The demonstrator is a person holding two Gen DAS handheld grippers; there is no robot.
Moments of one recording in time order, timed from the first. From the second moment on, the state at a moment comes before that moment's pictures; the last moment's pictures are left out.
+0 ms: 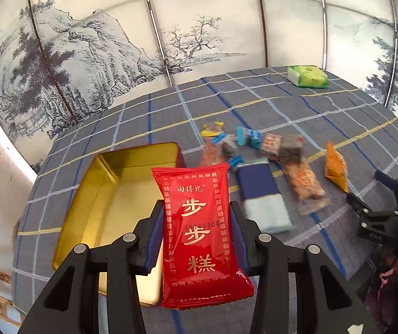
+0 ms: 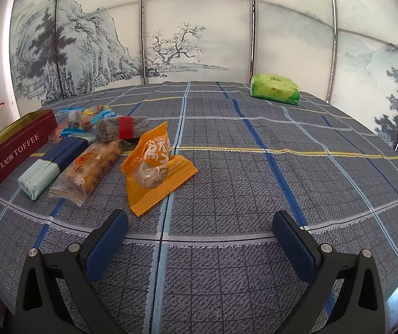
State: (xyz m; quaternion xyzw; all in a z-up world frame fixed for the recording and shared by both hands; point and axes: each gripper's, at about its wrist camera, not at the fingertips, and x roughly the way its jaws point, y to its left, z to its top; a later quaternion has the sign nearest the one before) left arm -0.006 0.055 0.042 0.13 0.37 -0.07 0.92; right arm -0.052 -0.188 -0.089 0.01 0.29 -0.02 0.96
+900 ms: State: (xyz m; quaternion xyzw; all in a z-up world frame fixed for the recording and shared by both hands) left arm 0.069 0.140 0.028 0.09 0.37 0.04 0.92; right arm -0.054 -0.196 -0.083 0.04 0.28 0.03 0.96
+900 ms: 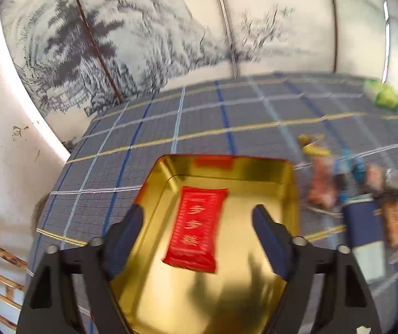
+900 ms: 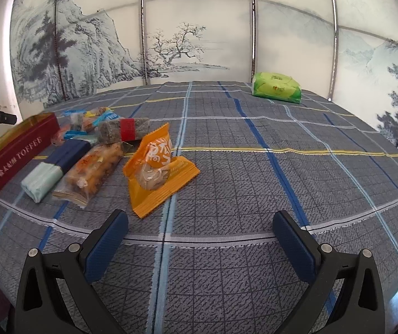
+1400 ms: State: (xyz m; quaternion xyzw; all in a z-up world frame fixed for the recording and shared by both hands) left arm -0.054 0.055 0.020 0.08 0.37 -0.11 0.92; right arm -0.002 -0.190 -0.049 -0.03 0.32 0.13 0.94
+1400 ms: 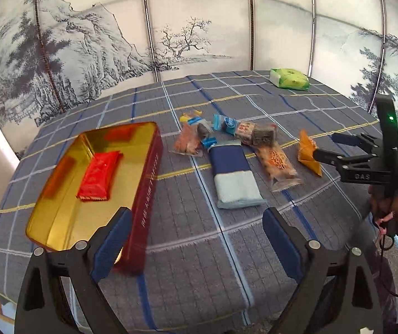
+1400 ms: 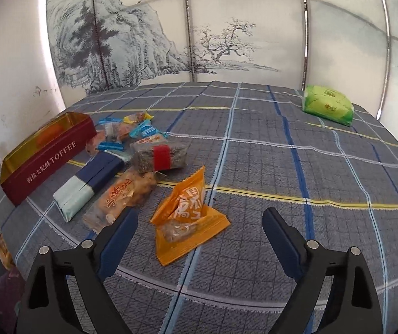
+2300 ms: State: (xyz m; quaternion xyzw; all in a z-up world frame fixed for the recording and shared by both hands) left arm -0.087 0.073 0.021 0.06 0.34 -0.08 0.94; right arm 0.022 -0.123 0.021 -0.01 0.34 0.27 0.90
